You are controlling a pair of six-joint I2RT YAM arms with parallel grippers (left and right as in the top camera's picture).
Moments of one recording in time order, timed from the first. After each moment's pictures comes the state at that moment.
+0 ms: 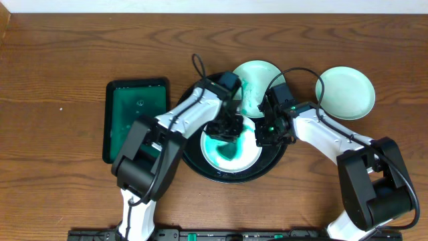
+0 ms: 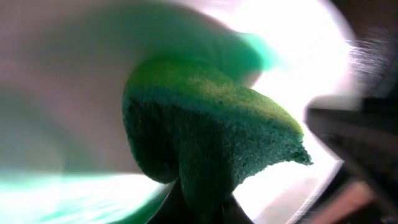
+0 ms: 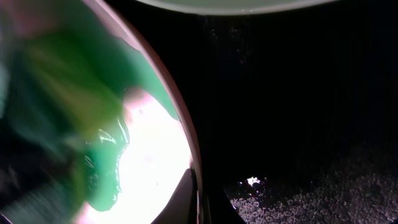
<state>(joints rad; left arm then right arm) -0.59 2.06 1.40 -0.86 0.44 -0.33 0.40 1.80 1.00 -0.61 -0.30 0.33</state>
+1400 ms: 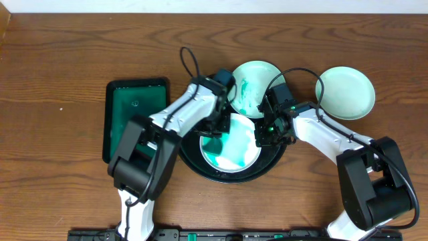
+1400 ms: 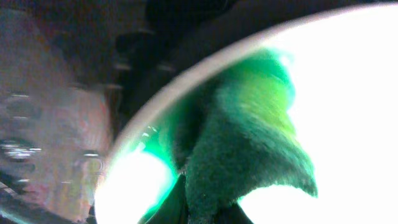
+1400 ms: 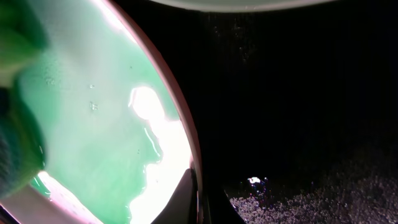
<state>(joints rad) -0.54 2.05 1.42 -0.99 0.16 -0.43 0.40 1.80 1.00 -0.61 -0.31 0.33</state>
